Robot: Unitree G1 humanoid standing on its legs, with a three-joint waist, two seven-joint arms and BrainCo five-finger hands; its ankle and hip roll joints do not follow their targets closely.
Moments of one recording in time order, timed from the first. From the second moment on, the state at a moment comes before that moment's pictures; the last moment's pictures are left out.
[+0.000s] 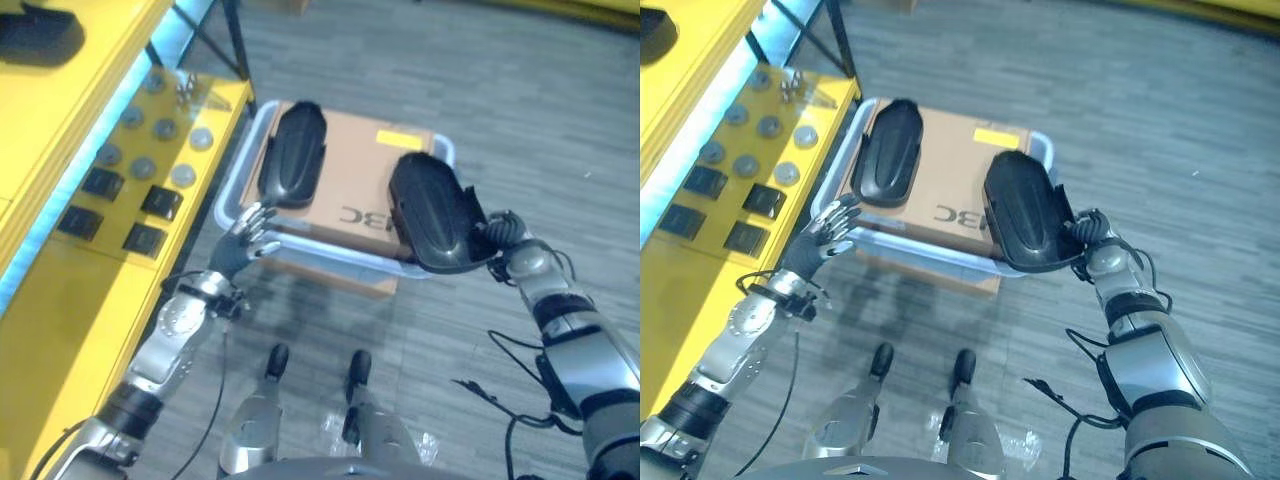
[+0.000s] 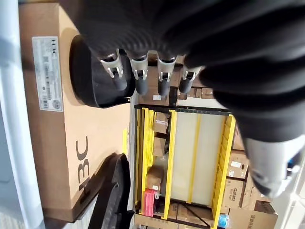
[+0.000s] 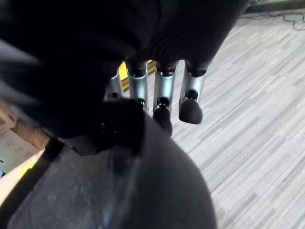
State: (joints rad) left arm -0.15 0.51 -0.31 -0.03 -0.51 -0.18 -0.08; right arm -0.73 -0.73 0.37 1.08 0.02 -0.04 -0.13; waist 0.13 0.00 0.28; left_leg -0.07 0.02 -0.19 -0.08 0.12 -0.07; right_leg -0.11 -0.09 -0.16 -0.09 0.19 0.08
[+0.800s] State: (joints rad) left arm -0.04 0.33 -0.31 -0.01 -0.52 -0.08 -0.06; right arm -0.37 -0.92 0.14 0.00 -0.54 -0.11 -0.21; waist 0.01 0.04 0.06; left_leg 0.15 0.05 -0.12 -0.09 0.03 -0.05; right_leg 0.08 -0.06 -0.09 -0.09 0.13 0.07
